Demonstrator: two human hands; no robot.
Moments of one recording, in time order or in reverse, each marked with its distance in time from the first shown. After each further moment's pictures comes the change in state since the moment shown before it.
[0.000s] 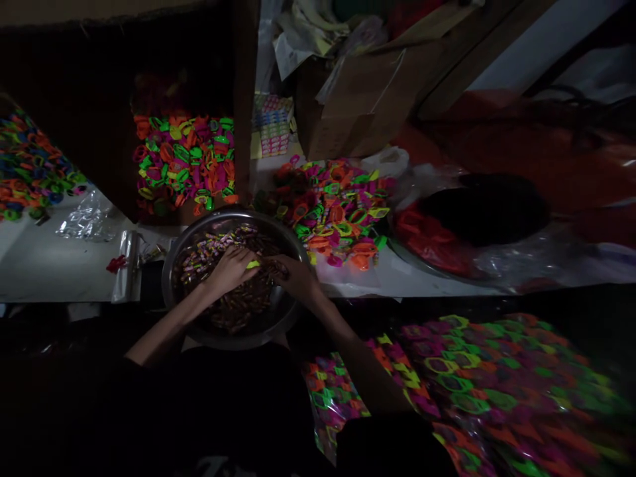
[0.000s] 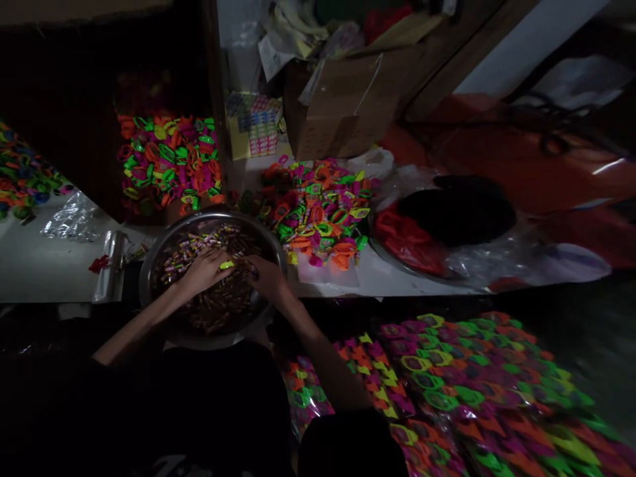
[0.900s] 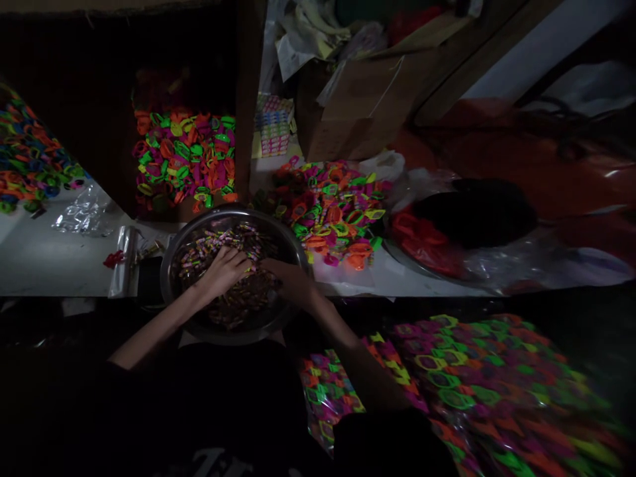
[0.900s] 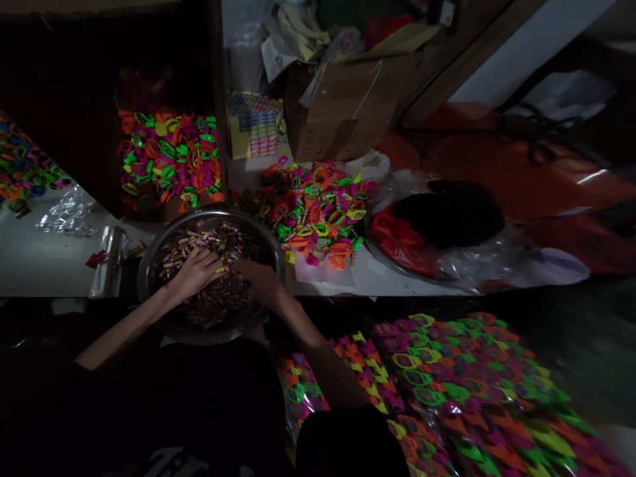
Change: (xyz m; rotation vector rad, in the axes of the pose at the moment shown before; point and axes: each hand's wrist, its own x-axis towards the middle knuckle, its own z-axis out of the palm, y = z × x) left_hand -0.018 0.006 -0.018 0.183 -0.046 0.093; right_hand -0.005 -0.017 -0.002 -0.115 -0.236 -0.153
